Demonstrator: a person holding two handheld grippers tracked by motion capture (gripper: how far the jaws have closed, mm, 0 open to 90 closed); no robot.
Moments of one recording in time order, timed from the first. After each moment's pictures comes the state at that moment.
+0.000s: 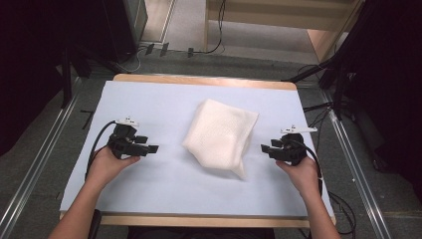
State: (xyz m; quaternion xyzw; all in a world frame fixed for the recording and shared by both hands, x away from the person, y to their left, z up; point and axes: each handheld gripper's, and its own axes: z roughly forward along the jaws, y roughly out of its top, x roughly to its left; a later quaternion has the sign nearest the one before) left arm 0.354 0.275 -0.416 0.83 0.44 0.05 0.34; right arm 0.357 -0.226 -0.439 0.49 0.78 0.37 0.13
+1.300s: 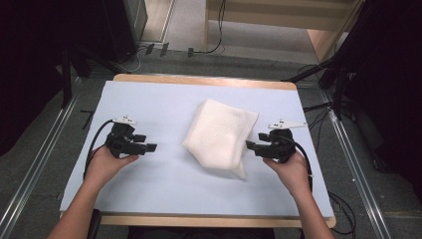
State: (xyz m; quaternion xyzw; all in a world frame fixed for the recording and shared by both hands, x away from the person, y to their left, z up) left arm 0.354 0.279 -0.411 0.82 0.45 0.06 0.35; right arm 0.346 -0.180 -0.402 0.45 0.78 0.41 0.12
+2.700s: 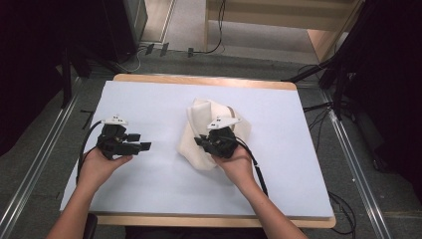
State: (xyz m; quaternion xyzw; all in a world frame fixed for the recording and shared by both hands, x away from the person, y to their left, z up) left arm 0.338 0.291 -0.397 0.81 0.45 0.08 0.37; right arm 0.352 -0.034 -0.404 0.32 0.83 0.45 0.09
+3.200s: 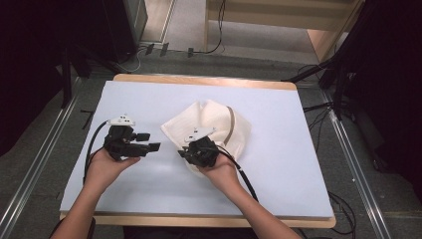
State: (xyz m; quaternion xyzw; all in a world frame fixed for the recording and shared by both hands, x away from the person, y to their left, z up) left arm 0.330 0.262 -0.382 0.81 0.42 0.07 0.41; right arm 0.339 0.011 -0.427 0.27 0.86 0.42 0.07
